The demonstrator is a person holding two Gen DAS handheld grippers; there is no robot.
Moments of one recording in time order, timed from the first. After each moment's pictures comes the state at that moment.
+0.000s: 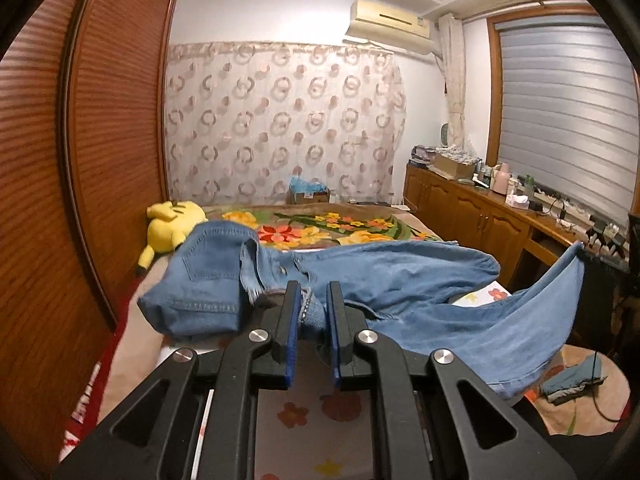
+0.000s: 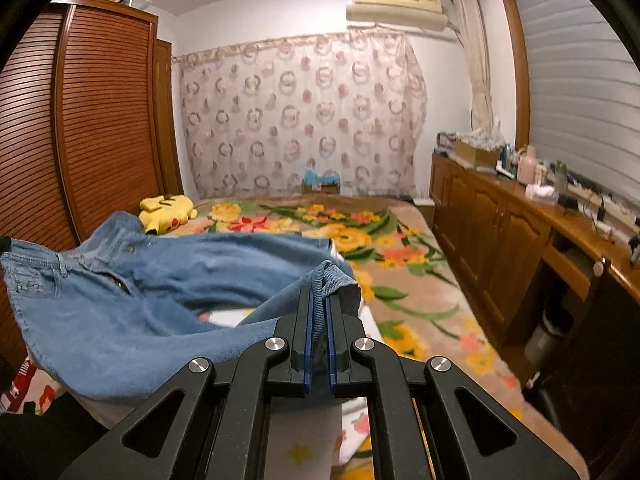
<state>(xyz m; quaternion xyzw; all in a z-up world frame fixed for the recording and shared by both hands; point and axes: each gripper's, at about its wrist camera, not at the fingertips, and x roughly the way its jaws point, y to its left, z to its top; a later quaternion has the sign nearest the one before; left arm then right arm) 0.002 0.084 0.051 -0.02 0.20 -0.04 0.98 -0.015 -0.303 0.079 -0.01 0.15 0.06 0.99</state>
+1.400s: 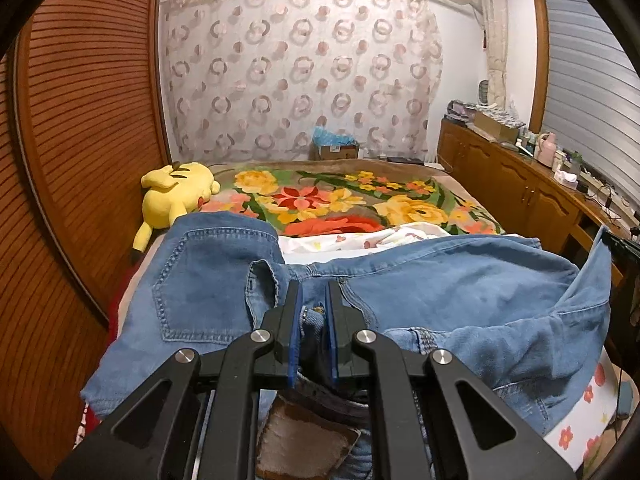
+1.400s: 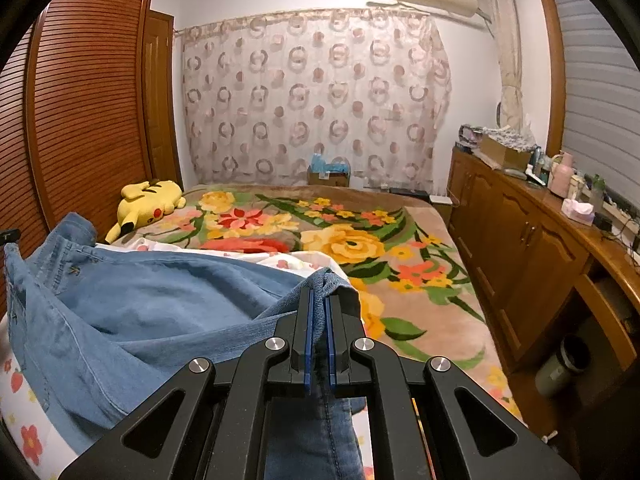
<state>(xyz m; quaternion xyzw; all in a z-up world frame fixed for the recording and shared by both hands) 0.222 0.110 0.012 -0.02 0.30 -0.01 0.95 0.161 -0.291 0.075 -0.04 0.17 0.07 0.98</state>
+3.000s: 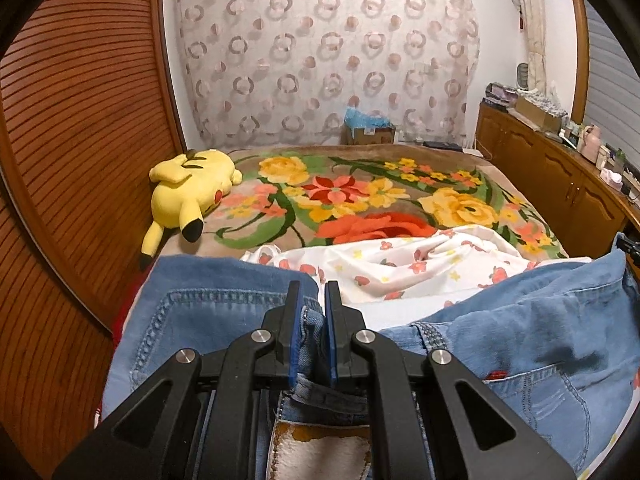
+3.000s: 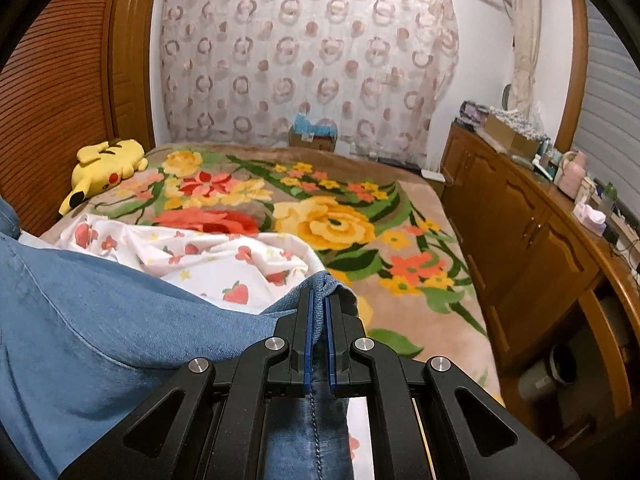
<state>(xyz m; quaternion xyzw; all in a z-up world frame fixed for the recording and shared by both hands) 0.355 0.137 -0.021 0.00 0.34 0.05 0.94 0.273 -0.248 0.128 -0.08 0.25 0.04 0.96</state>
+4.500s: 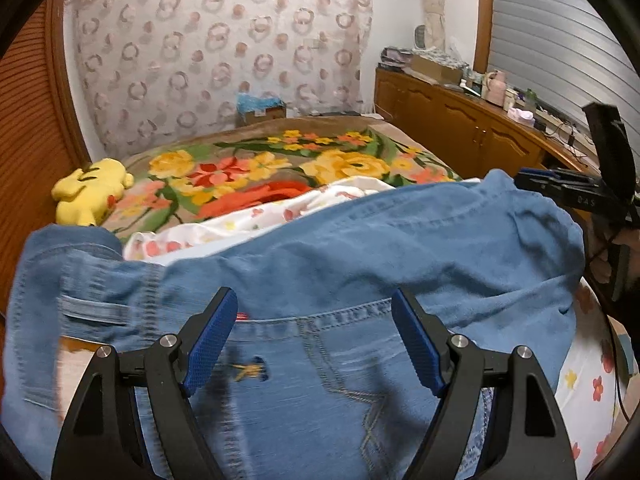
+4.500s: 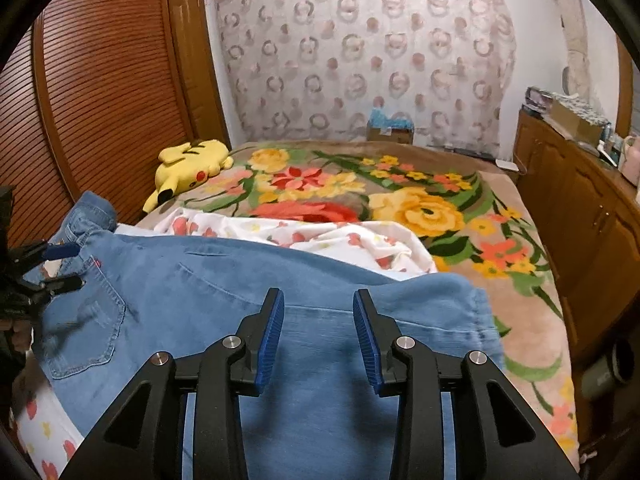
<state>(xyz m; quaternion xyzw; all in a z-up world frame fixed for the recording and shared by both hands) 0.310 0.010 -0.046 0.04 0.36 -0.12 0.92 0.251 -0.247 0.127 -0.03 0.26 0.17 0.95</state>
